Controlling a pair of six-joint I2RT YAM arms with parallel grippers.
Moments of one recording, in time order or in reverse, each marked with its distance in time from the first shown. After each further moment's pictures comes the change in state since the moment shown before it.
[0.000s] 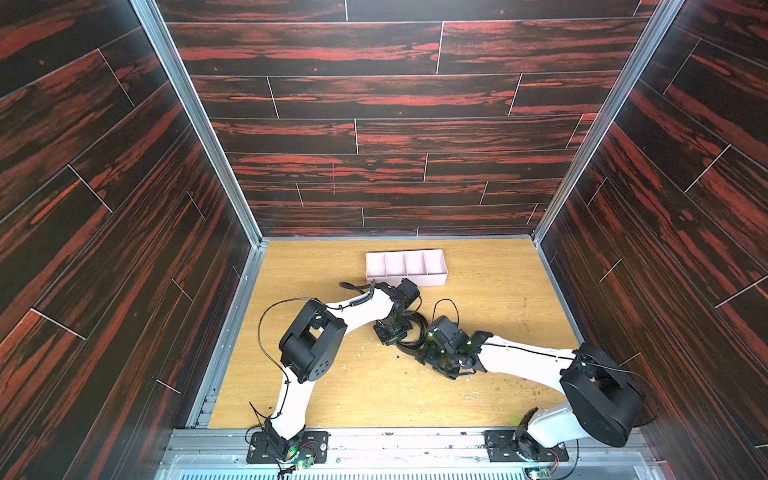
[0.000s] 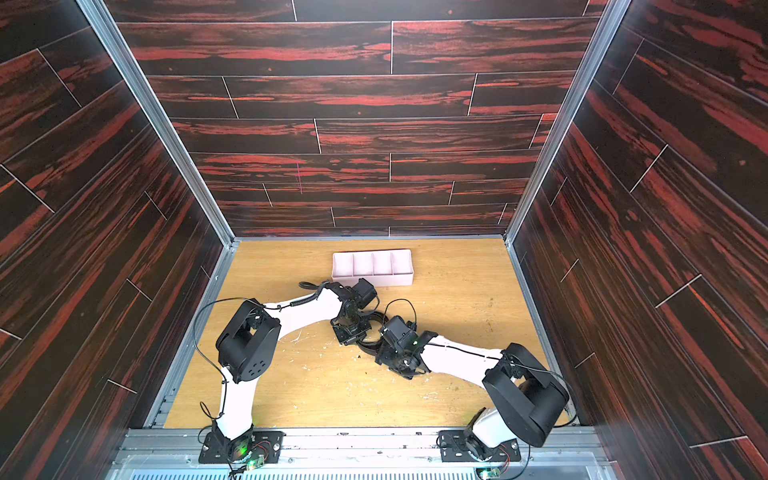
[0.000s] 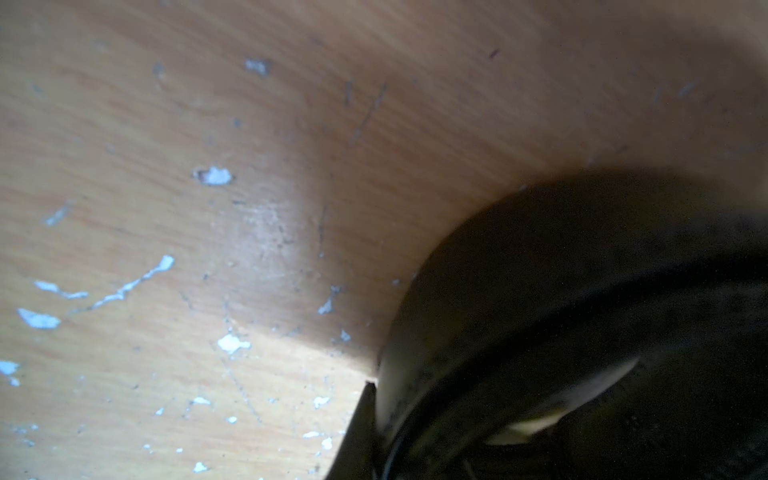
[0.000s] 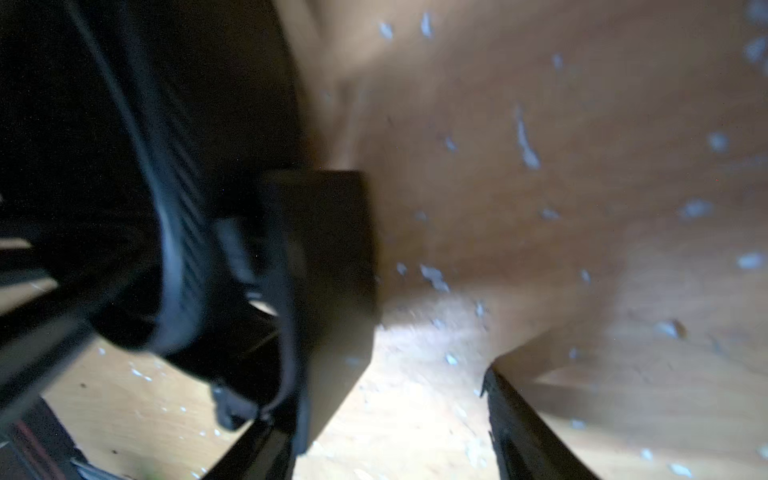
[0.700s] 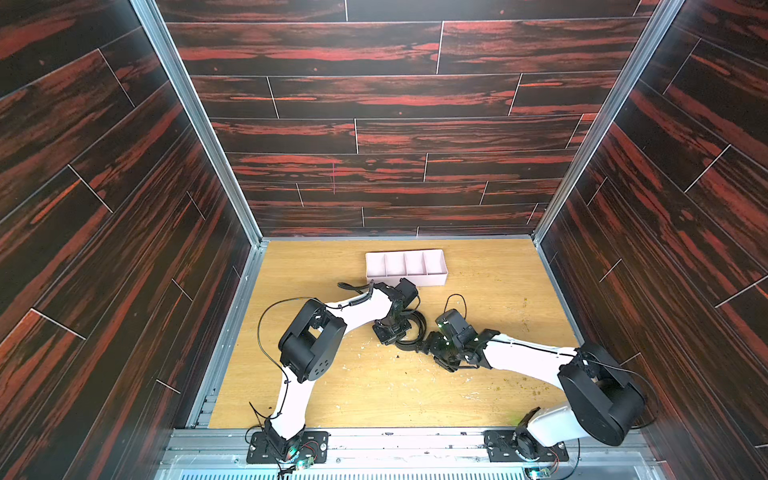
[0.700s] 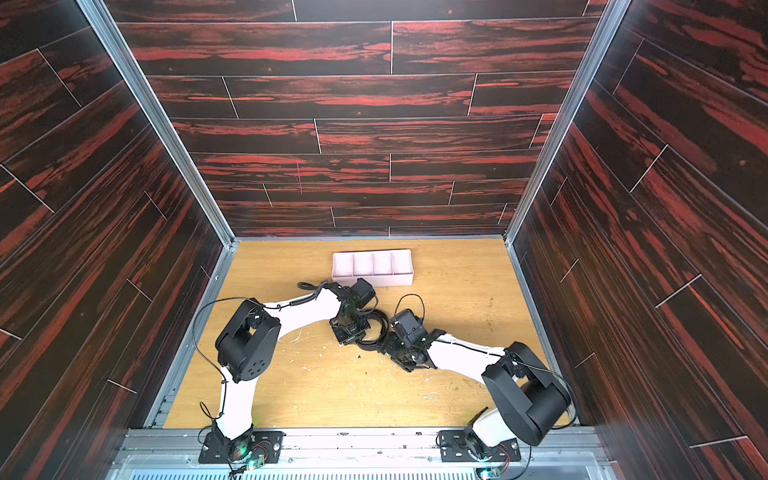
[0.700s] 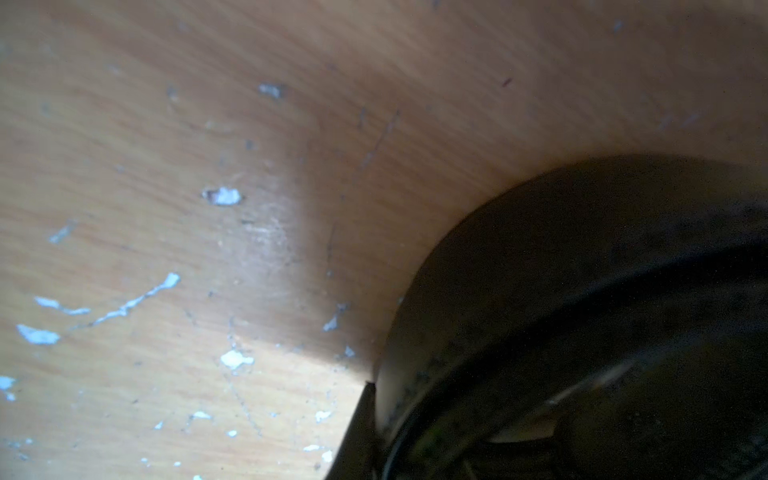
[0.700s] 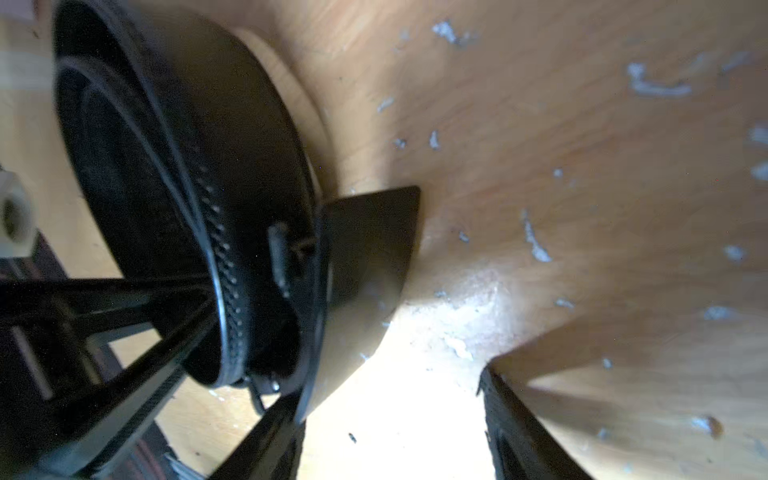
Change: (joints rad) left arm 0.010 0.001 -0.013 0.024 0.003 -0.025; right arm -0.087 -0.022 -0.064 0.159 -0.077 0.053
